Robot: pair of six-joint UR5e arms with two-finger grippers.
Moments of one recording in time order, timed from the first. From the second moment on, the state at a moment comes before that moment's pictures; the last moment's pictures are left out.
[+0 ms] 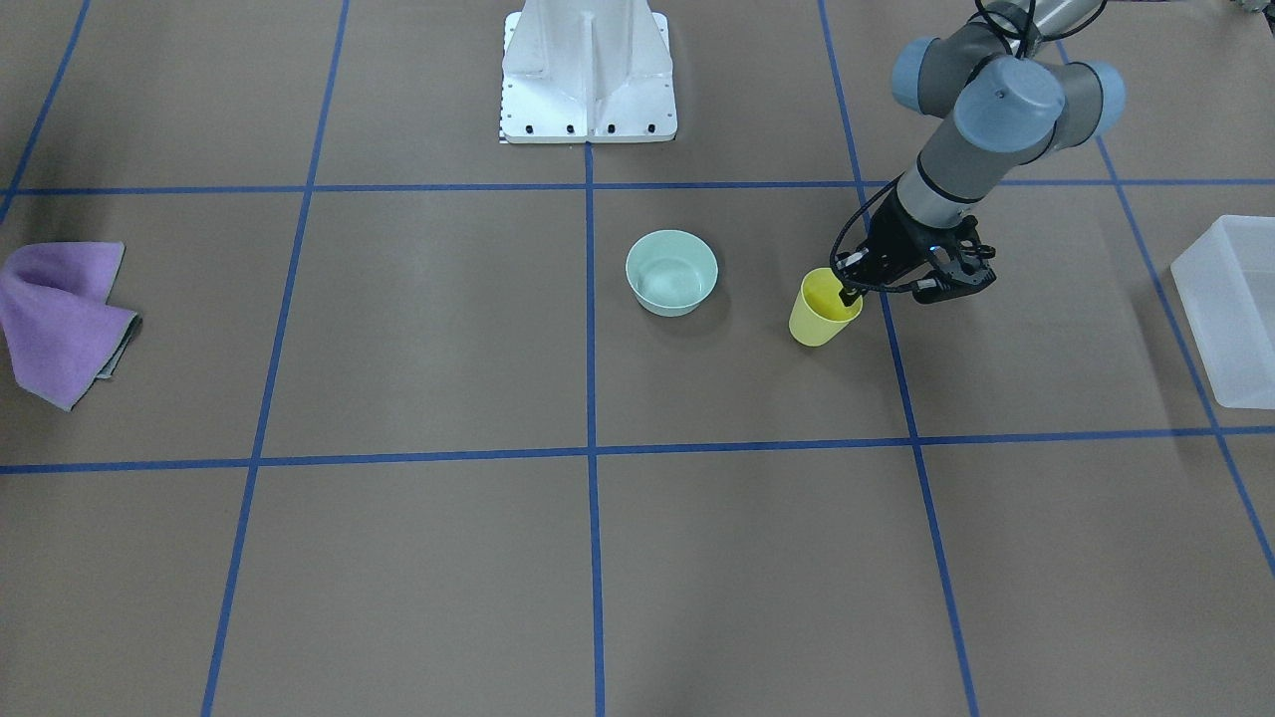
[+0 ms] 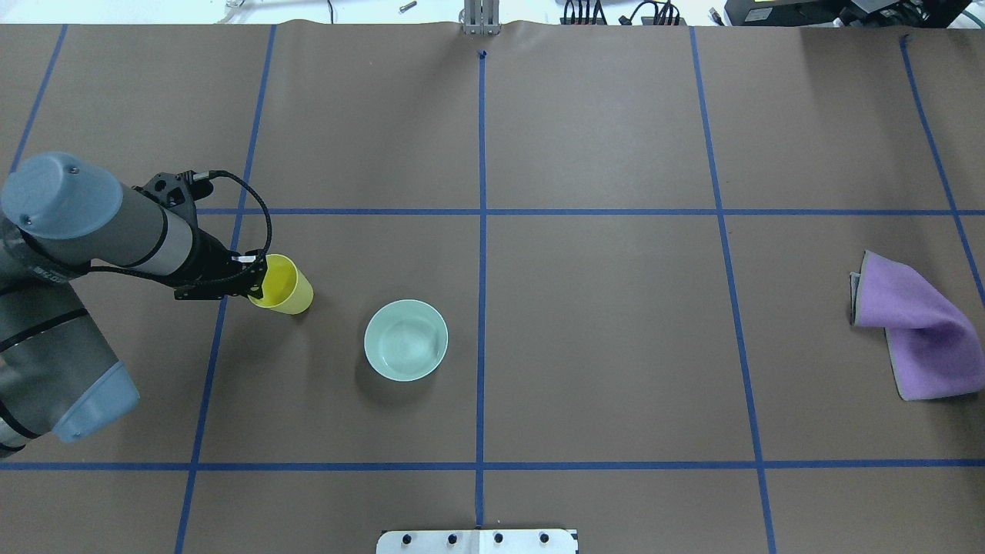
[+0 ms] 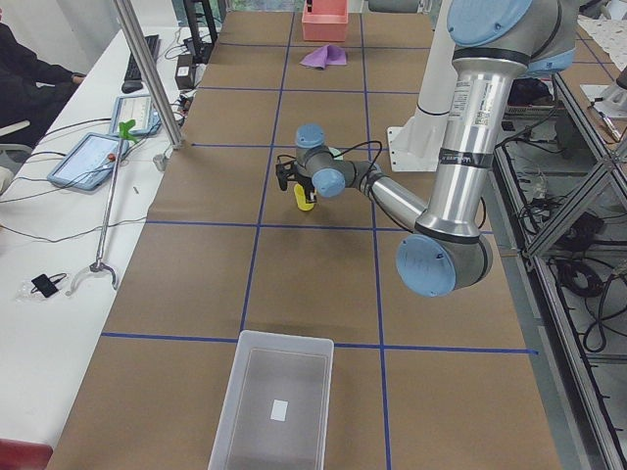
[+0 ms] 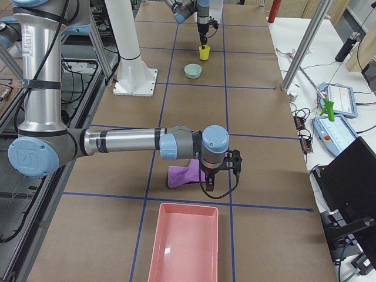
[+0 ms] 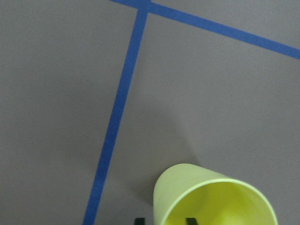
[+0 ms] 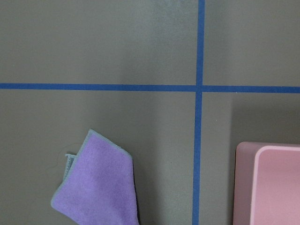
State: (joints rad) left arm -0.71 -1.79 -1.83 -1.97 -2.07 -1.41; right arm 1.53 -1.63 1.72 -1.57 2.43 0.08
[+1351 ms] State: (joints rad) left arm -1.14 -1.80 -1.90 -1.67 -2.33 -0.97; right arm 1.15 -1.63 1.70 -1.48 2.33 0.07
